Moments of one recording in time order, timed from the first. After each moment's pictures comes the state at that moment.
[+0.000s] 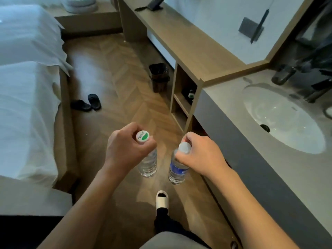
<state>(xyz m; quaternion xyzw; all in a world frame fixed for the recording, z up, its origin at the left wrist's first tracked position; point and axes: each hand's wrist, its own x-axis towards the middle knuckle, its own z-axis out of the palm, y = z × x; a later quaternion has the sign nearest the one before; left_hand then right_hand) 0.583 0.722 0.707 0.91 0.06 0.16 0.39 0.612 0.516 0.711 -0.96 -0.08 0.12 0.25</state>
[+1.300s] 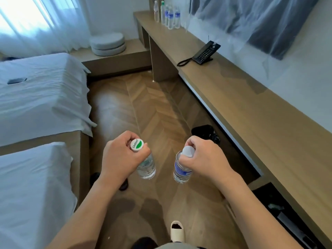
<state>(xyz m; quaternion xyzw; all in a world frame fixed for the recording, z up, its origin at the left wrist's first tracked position) 1.335 1.171 0.738 0.90 0.14 0.19 0.37 1.394 0.953 0.732 -0.95 -0.13 0.08 0.28</state>
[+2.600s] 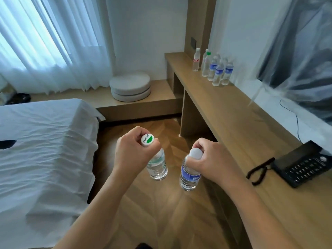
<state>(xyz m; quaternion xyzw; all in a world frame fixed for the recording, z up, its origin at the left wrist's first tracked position) 2.112 1.572 0.795 0.84 0.14 0.27 0.44 2.179 1.369 0.788 -0.94 -0.22 0.03 0.27</state>
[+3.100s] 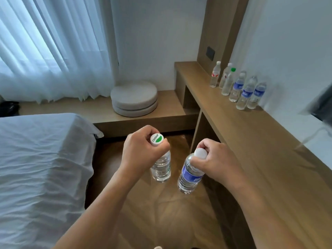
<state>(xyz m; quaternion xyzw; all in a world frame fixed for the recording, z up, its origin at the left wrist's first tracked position) 2.393 1.759 0.788 0.86 0.13 0.26 0.42 2.461 1.561 0.784 -0.94 -0.21 0.04 0.28</state>
